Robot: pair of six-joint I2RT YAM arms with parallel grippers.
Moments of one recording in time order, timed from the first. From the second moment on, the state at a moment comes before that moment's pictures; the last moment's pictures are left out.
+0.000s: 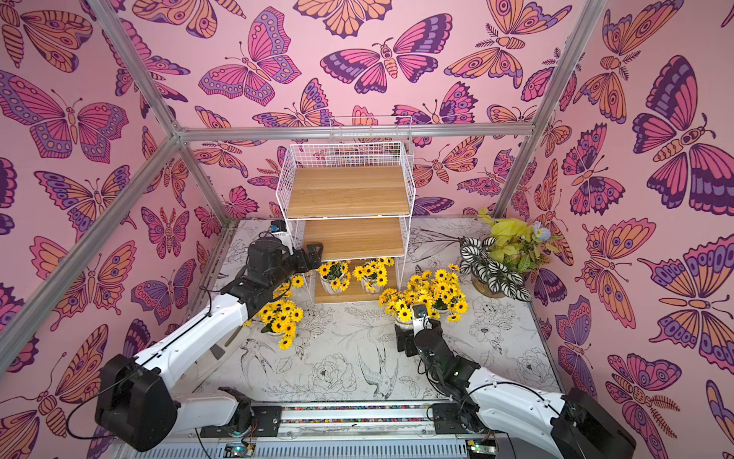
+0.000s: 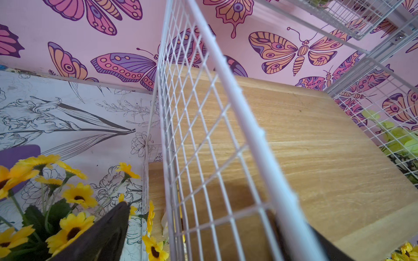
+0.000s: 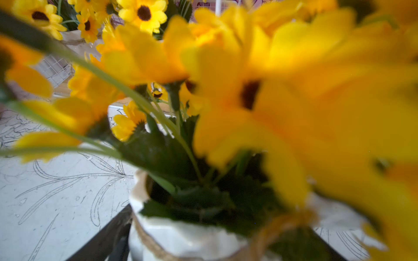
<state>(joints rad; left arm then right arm) -0.41 1.29 0.96 -0.05 -0.03 -0.42 0.83 0.90 0.13 0.25 0.45 0.33</state>
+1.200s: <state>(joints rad) -0.51 0.99 0.82 -0.17 -0.01 -0.41 0.95 0.76 0.11 0.06 0.58 0.62</state>
